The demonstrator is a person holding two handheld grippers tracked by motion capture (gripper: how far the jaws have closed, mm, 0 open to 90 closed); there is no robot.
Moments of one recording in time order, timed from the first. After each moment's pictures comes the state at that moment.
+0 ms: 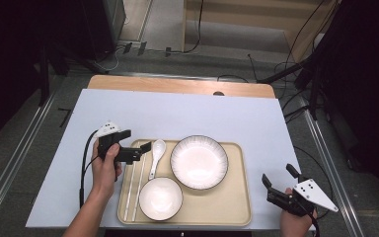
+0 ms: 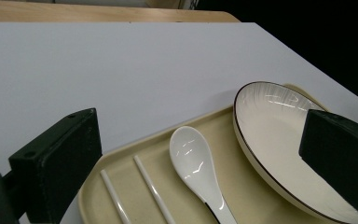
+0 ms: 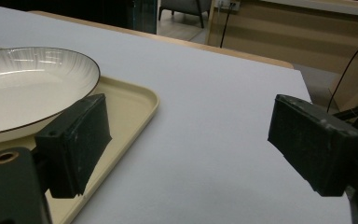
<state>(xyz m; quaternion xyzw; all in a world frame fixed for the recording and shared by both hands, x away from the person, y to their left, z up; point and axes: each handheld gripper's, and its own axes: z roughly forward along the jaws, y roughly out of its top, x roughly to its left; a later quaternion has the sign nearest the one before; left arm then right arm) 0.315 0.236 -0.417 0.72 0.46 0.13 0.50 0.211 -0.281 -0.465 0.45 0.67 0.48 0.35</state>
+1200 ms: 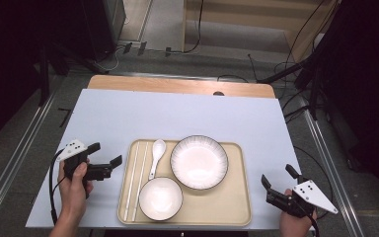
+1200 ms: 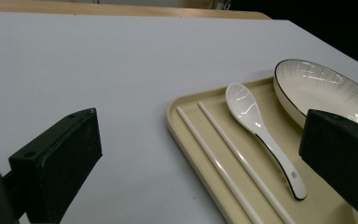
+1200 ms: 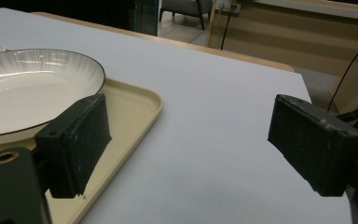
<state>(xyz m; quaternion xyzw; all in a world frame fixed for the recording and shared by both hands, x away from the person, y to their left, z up) 0.262 0.304 -0.427 0.70 0.48 0.19 0.49 0.207 -0.277 -0.462 0.44 0.67 0.48 0.35</state>
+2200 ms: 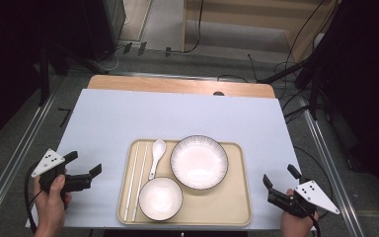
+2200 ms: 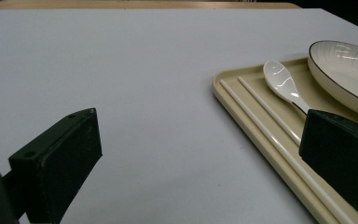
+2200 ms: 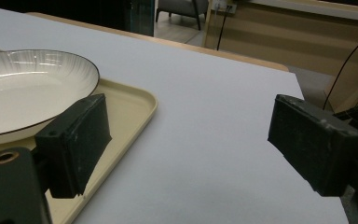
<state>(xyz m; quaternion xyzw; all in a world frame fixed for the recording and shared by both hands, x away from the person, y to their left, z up) 0.230 0.347 -0.431 0.70 0.49 0.23 0.46 0.207 -0.280 -0.461 0.45 0.67 0.48 0.36</state>
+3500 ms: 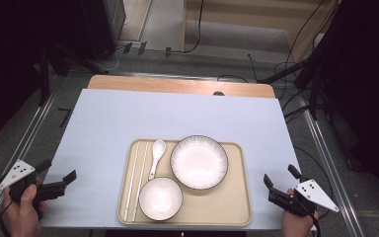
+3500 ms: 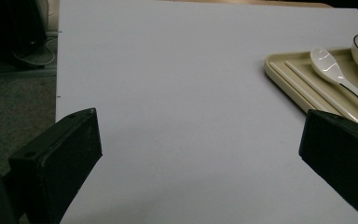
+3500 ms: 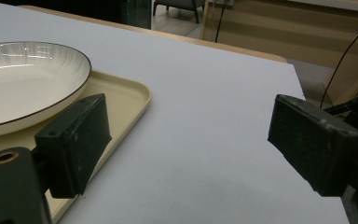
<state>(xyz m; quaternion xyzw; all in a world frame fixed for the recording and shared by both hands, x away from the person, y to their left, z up) 0.206 0.406 -0.443 0.68 0.52 0.25 0.45 0.211 -0.284 -0.466 0.46 0.67 0.47 0.35</state>
